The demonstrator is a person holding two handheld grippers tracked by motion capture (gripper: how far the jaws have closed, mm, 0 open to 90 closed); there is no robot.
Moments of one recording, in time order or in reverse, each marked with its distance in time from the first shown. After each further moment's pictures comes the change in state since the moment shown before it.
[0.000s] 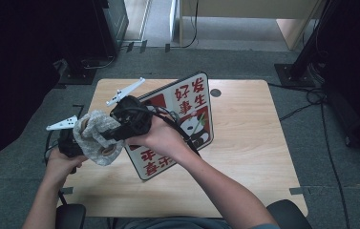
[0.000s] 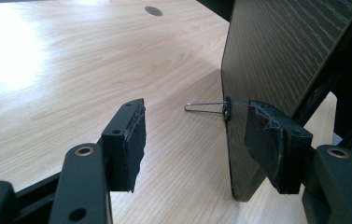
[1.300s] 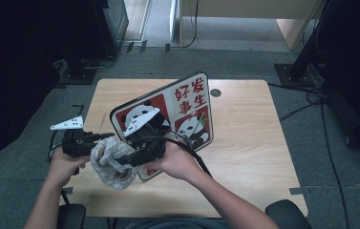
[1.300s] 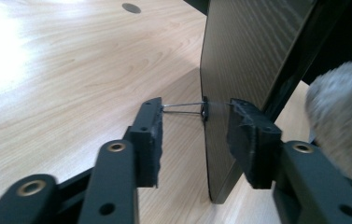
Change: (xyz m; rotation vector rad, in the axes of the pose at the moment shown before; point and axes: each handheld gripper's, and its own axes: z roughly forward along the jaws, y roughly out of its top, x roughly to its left) left arm -0.015 0.008 0.006 0.037 -0.064 0.014; right arm 0.010 -0.065 0.006 0.029 0.060 -0.026
